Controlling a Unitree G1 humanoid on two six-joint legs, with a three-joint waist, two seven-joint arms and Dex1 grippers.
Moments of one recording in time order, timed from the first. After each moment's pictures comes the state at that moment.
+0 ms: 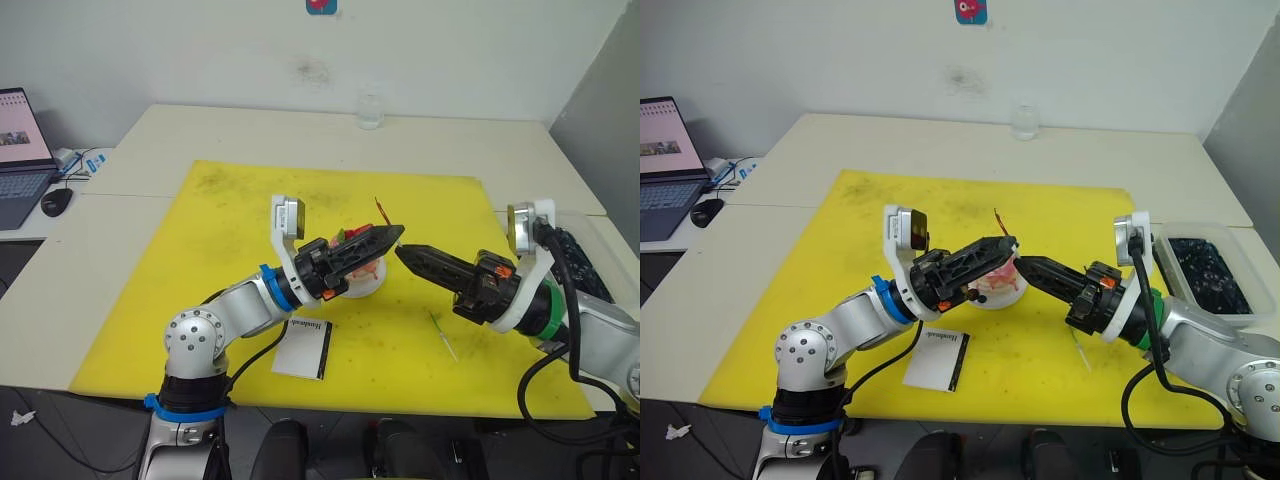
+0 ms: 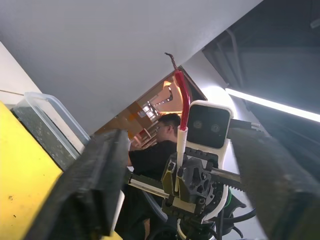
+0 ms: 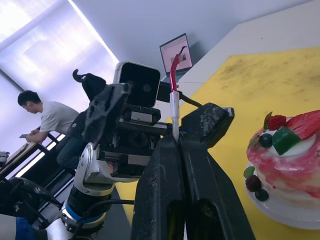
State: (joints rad) left arm -0.41 0.23 0.04 -0.28 -1.61 0.95 -0.24; right arm -0.21 -0.74 -0.17 -0.68 1.71 0.81 0.04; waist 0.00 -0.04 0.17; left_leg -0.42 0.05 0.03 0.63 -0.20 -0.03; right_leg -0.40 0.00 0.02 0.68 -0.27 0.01
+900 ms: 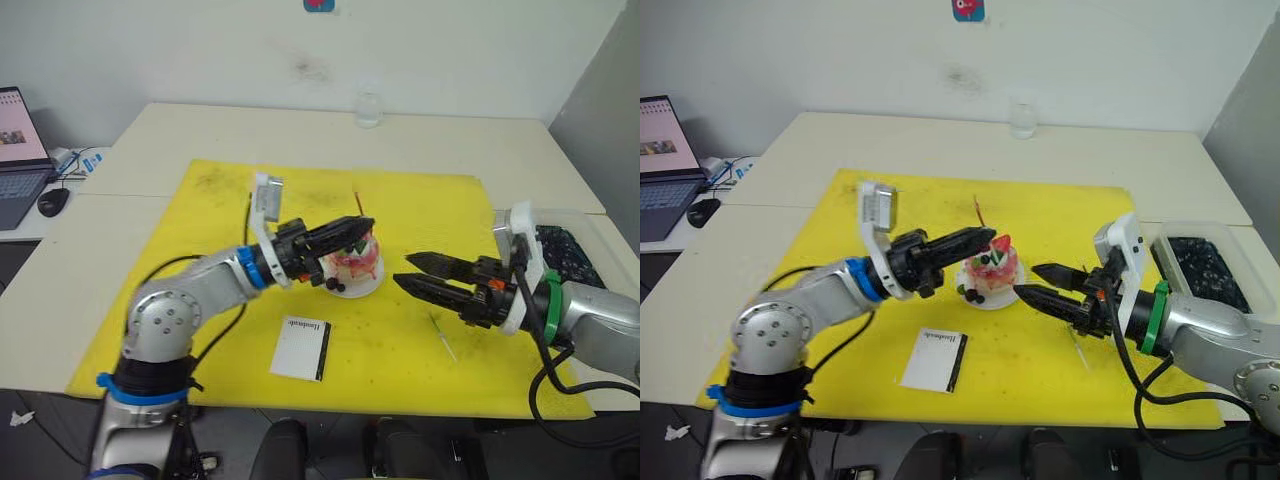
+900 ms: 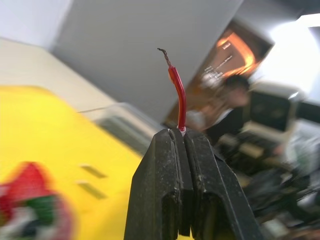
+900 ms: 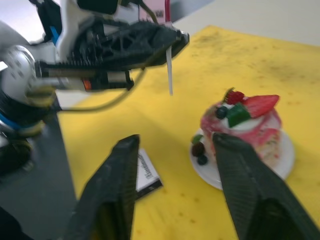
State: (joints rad) left arm -0.50 0.53 0.04 -0.34 -1.15 0.82 -0.49; right arm -0.23 -0.94 -0.13 -0.72 1.33 0.83 0.26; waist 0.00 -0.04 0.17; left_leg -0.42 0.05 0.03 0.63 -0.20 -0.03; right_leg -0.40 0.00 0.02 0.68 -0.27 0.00
